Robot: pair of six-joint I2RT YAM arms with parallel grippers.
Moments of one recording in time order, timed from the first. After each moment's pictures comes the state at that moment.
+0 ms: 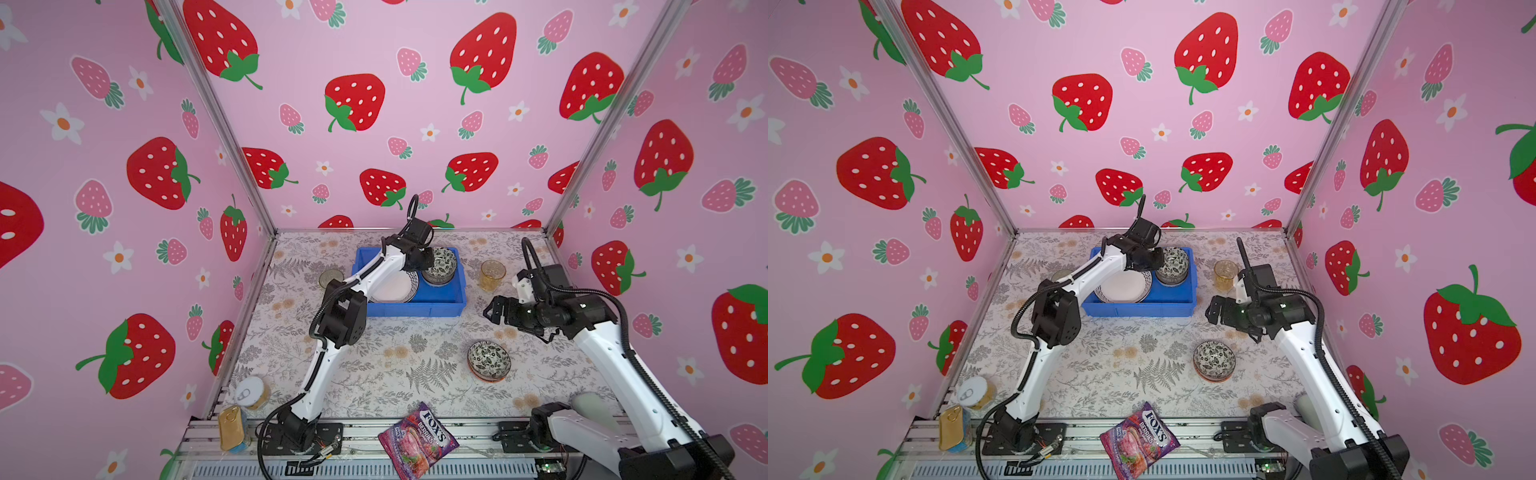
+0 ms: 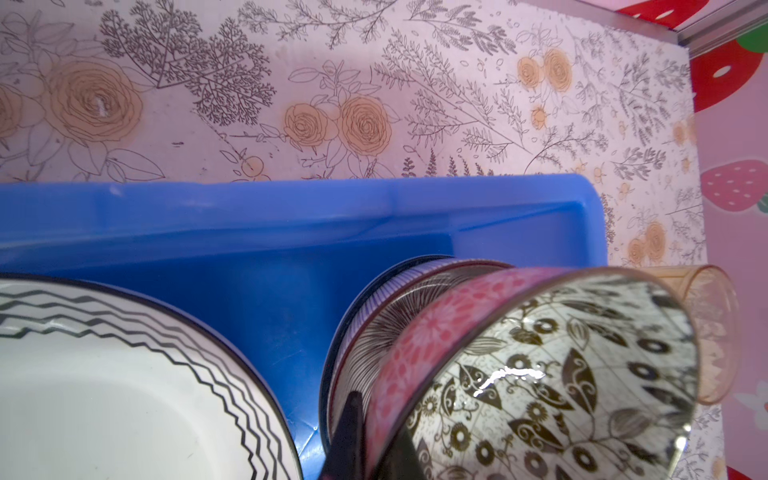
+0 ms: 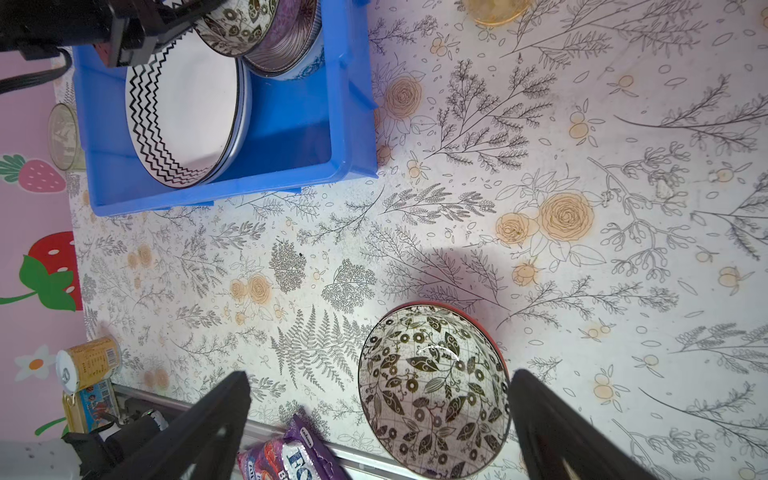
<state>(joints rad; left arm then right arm) -0.57 2.41 2.25 -0.78 0.10 -0.56 0.33 1.07 1.09 -1.06 -0.23 0.43</state>
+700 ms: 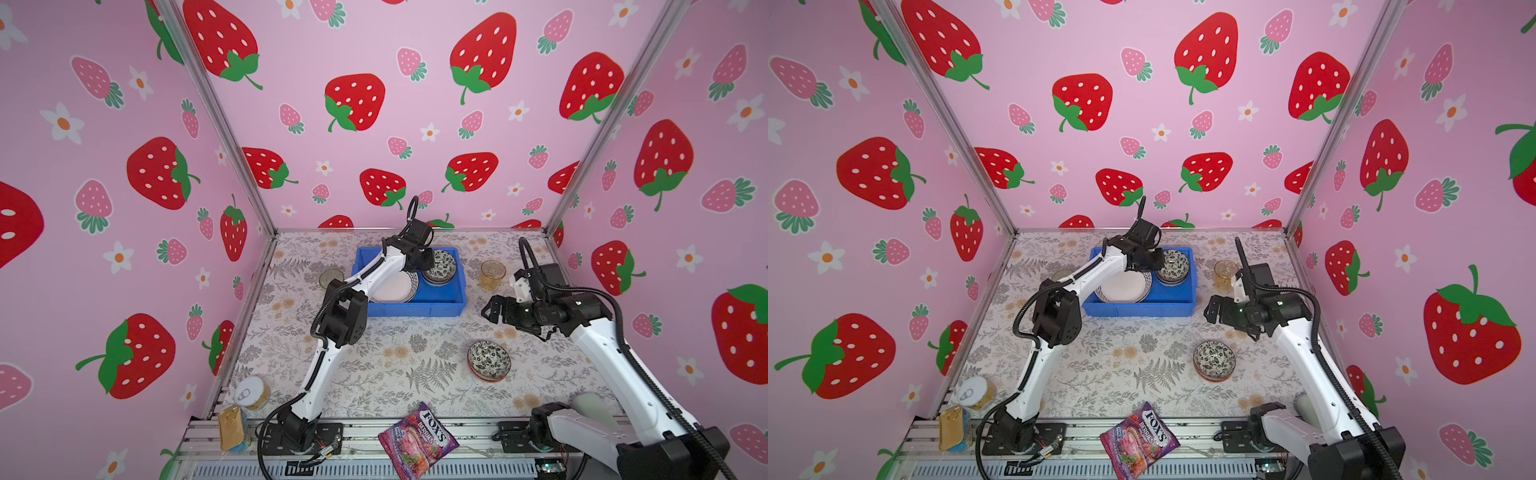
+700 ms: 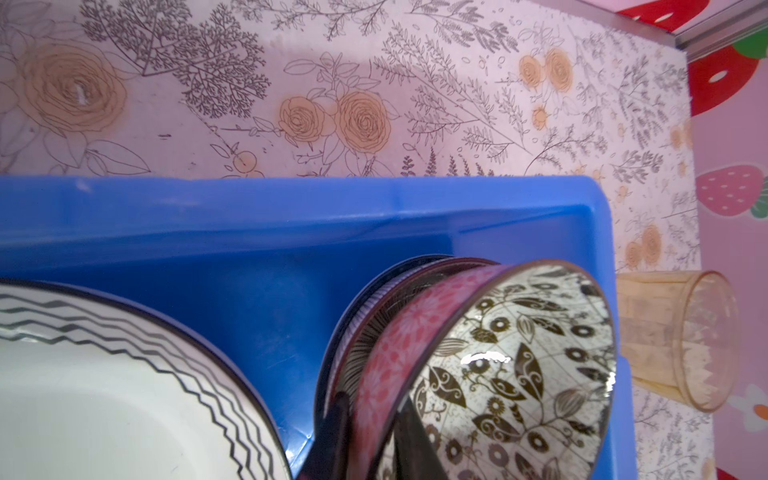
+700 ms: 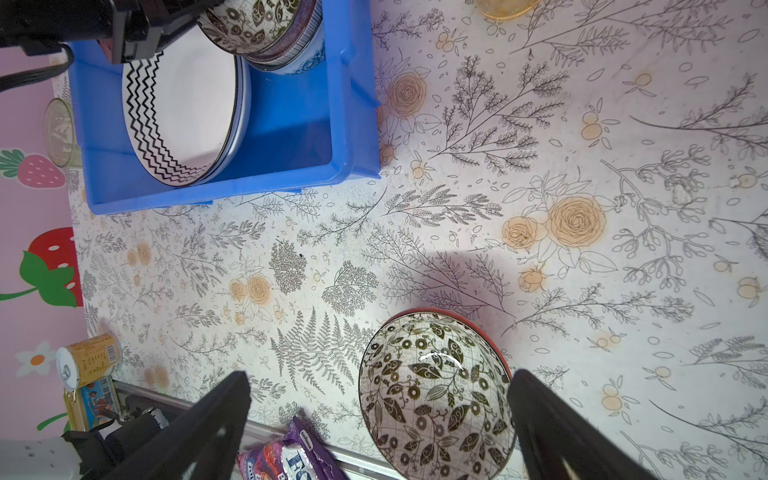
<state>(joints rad) -0.57 2.43 2.24 -0.75 0.11 -0.57 0.33 1.10 1.08 -1.03 -0.25 0.42</state>
